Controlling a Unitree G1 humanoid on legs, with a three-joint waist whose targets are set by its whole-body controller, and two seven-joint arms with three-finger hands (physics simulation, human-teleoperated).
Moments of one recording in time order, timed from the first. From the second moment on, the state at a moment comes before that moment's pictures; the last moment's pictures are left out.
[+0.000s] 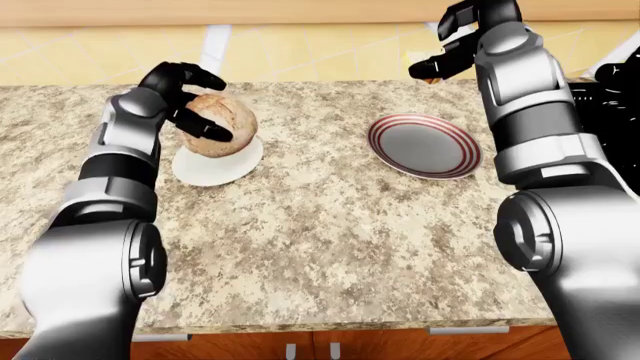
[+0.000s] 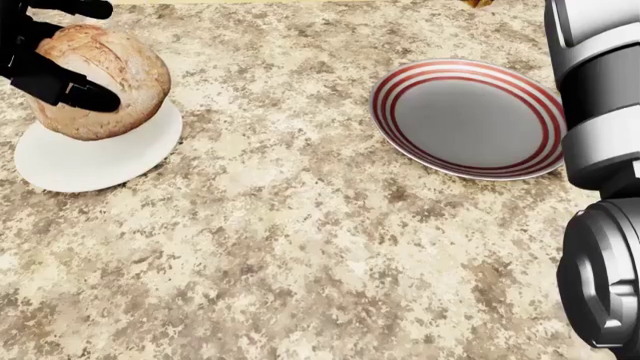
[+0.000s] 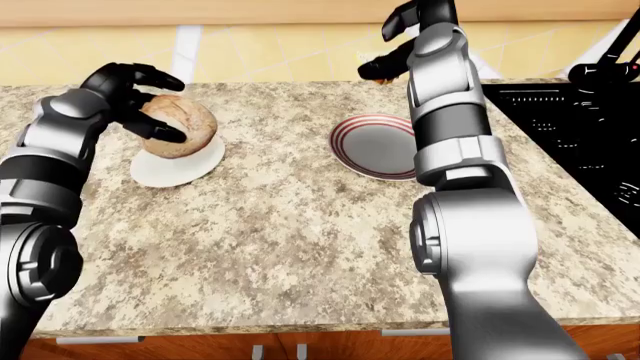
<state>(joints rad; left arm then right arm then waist) -1.34 0.53 0.12 1.25 0.47 0.13 -0.31 -1.48 -0.38 -0.09 1.03 -0.36 0.50 -0.05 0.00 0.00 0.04</state>
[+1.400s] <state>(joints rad) -1.38 0.58 0.19 0.58 -0.11 0.71 -0.13 -1.53 -0.39 -0.09 0.29 -0.19 1.16 0.25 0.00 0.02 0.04</state>
